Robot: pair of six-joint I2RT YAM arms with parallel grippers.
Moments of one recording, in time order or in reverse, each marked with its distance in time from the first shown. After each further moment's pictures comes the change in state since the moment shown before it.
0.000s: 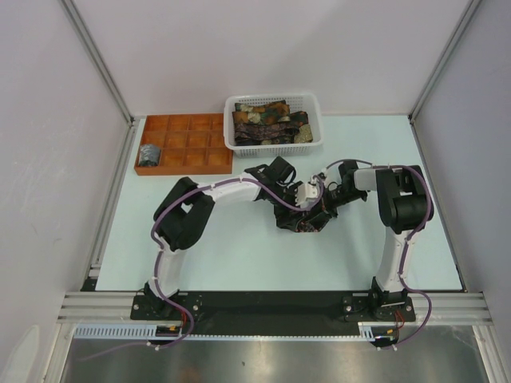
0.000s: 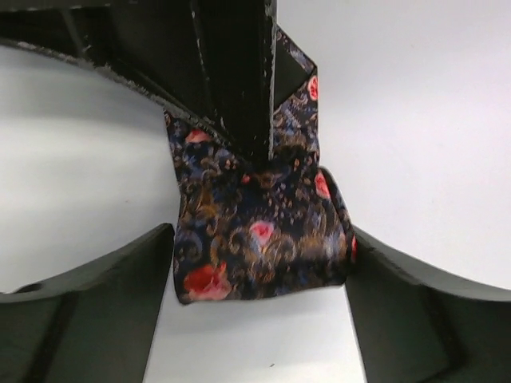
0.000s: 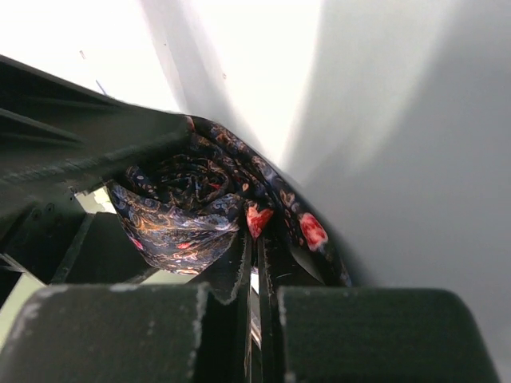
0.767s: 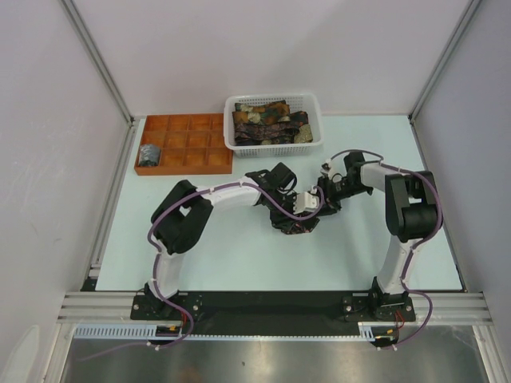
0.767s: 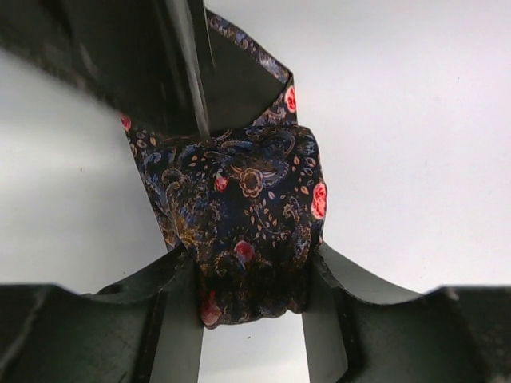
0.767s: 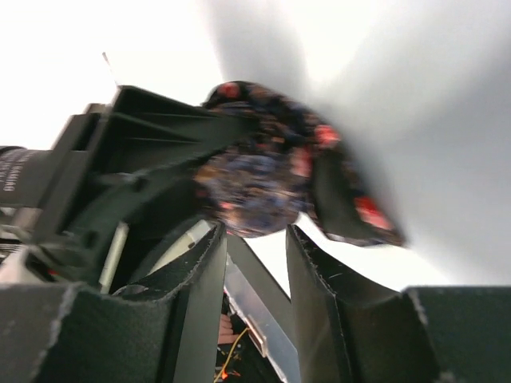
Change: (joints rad) left arm -0.034 -0.035 -0.050 -0.065 -0.093 0.055; right arm -0.024 -0.108 0.035 -0.094 -0.017 -0.009
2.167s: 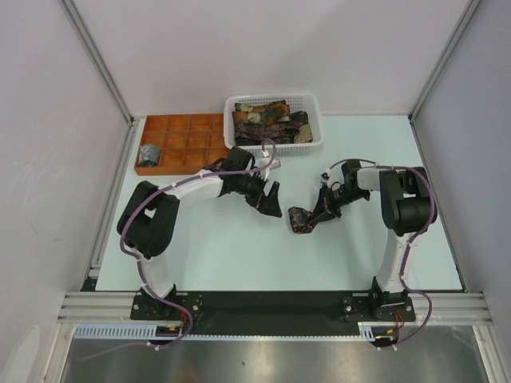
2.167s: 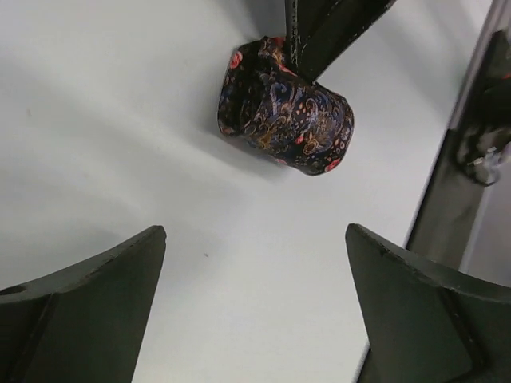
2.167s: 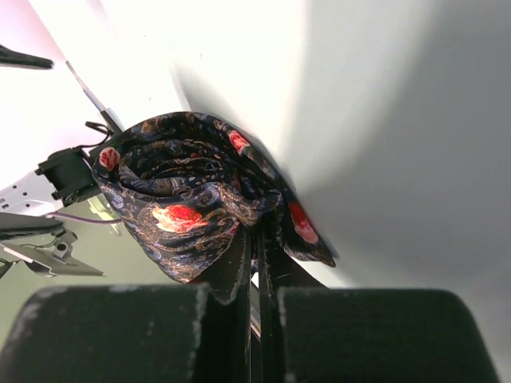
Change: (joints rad) left arm 0.240 -0.193 -0.204 0.219 0.224 -0.613; right arm 0.005 0.076 -0.036 0.037 0.075 0.008
